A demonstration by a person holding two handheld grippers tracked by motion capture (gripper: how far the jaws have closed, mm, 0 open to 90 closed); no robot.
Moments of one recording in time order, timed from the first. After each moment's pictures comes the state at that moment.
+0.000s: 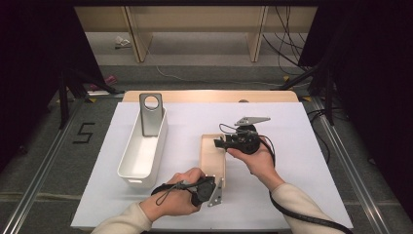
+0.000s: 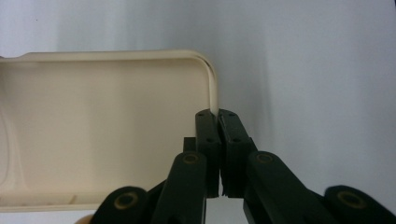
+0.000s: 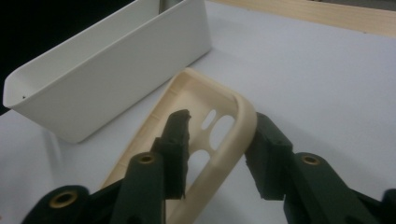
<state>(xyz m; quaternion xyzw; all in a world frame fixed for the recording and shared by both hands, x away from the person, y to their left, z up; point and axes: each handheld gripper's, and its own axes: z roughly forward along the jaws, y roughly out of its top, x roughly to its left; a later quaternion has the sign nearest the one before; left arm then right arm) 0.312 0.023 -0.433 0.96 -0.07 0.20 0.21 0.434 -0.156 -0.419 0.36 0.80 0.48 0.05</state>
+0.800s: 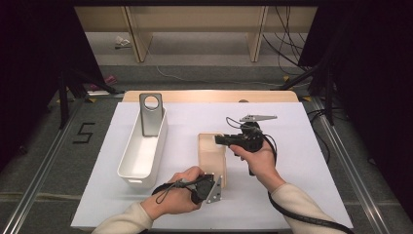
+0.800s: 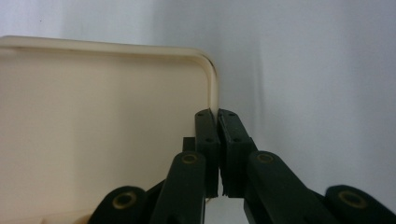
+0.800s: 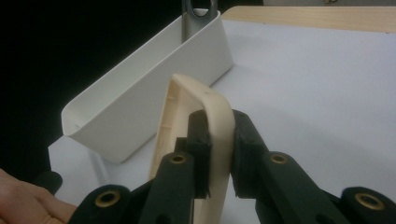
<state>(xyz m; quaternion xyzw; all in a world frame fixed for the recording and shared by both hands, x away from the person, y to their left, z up) 0.321 0.026 -0.443 0.95 -0.05 0.20 0.23 0.426 -0.160 -0.402 0.39 0.76 0.52 0.00</state>
